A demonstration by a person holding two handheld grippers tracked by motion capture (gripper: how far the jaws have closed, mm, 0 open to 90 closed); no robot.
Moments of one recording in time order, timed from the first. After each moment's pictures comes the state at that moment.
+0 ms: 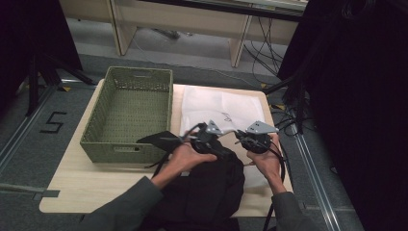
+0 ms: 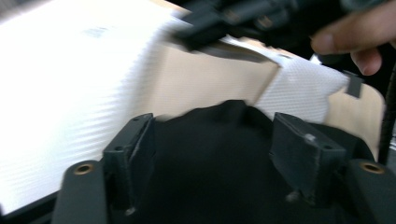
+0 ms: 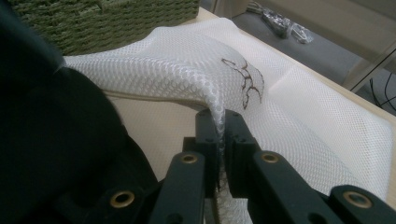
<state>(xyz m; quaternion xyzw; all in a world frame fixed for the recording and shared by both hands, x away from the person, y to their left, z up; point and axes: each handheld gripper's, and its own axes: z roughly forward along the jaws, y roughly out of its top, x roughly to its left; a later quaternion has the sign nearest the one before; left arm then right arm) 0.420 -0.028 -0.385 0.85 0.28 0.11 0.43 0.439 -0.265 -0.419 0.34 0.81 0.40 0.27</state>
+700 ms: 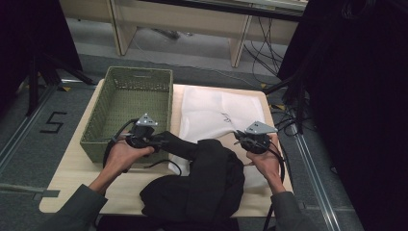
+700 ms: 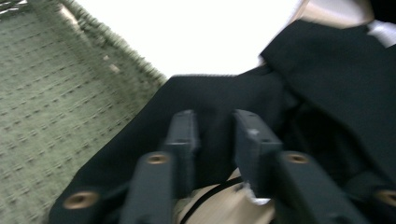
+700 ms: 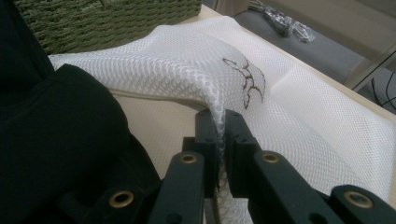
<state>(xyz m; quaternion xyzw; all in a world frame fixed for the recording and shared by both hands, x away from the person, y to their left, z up) 0.415 0.110 -0.403 0.82 0.38 0.11 0.42 0.439 -0.264 -0.419 0.34 0.81 0.39 0.27</state>
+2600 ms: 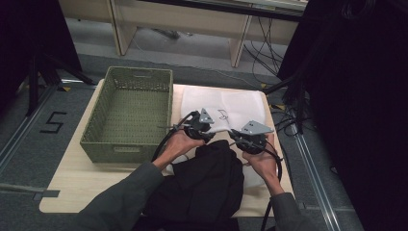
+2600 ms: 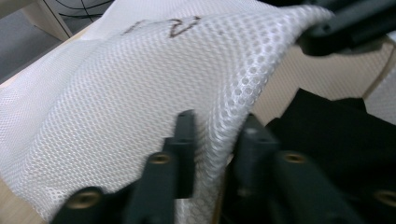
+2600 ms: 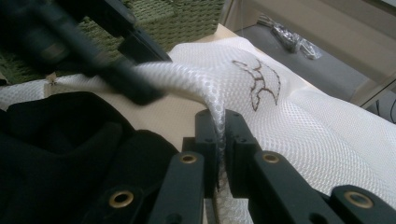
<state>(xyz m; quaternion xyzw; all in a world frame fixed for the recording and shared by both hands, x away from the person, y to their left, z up) 0.478 -0.028 -0.416 0.85 0.26 0.16 0.42 0.429 -0.245 -0.407 0.30 0.82 0.40 0.29</state>
